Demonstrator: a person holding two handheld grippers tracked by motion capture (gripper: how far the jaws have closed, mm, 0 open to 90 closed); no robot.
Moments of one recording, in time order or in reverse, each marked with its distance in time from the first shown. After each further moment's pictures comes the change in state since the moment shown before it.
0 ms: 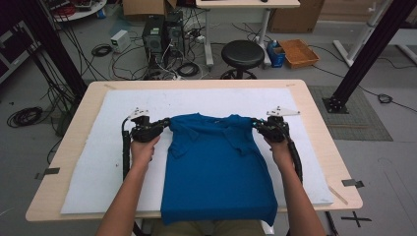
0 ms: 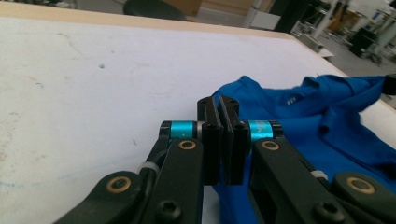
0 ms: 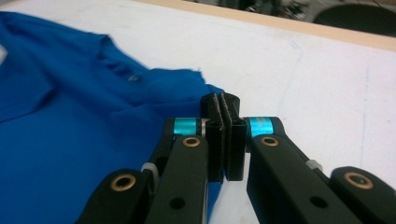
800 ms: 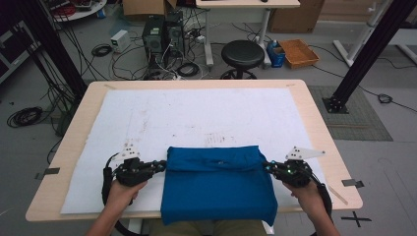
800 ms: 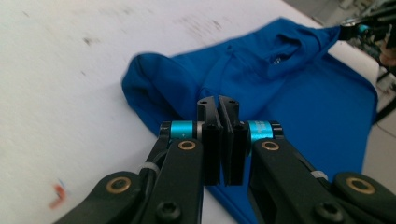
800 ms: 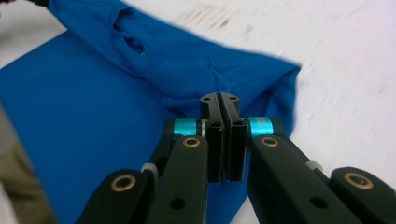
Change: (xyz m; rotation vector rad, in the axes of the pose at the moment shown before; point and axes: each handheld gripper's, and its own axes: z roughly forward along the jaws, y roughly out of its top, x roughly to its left) left arm -0.037 -0.064 -0.089 0.195 -0.221 0.111; right arm 0.037 -0.075 -0.102 0.117 0.219 -0.015
